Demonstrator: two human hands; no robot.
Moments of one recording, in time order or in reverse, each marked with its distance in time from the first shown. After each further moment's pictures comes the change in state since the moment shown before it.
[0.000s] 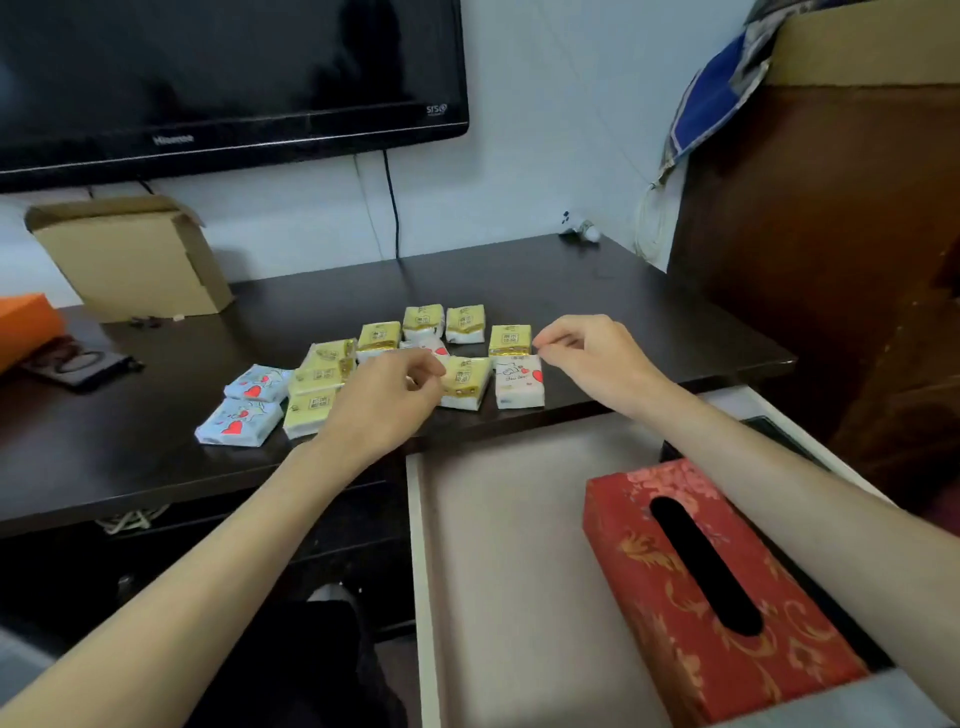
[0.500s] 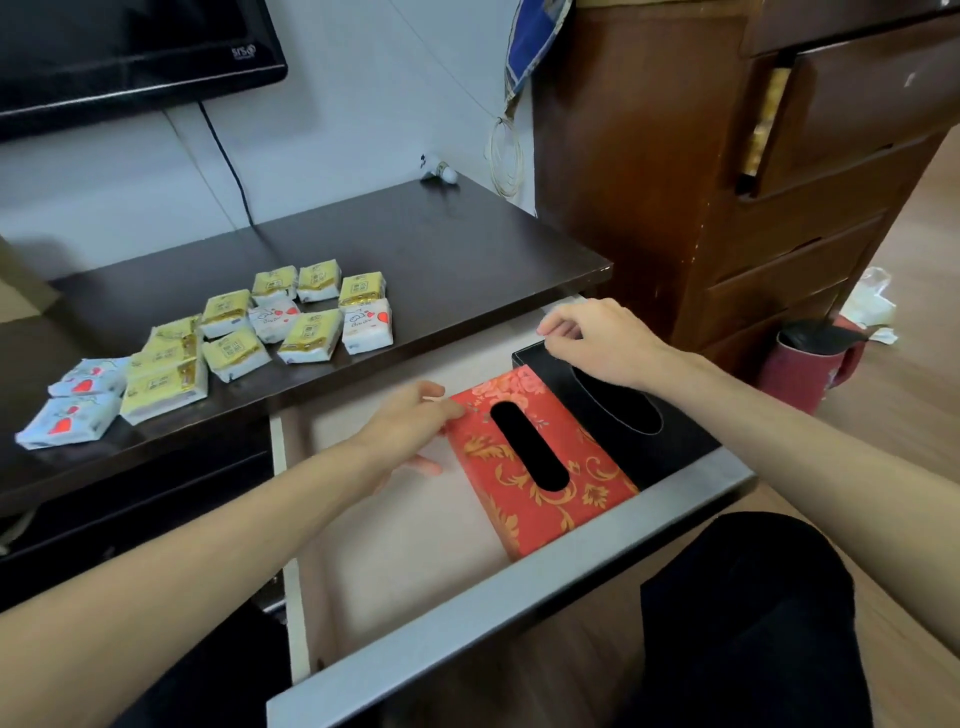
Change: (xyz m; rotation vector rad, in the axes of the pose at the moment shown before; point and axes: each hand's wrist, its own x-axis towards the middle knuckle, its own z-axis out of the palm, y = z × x) left_hand -0.071 0.108 0.112 -0.493 -0.520 -0.390; right_hand -0.120 0.094 -0.108 -0.343 -0.011 0.171
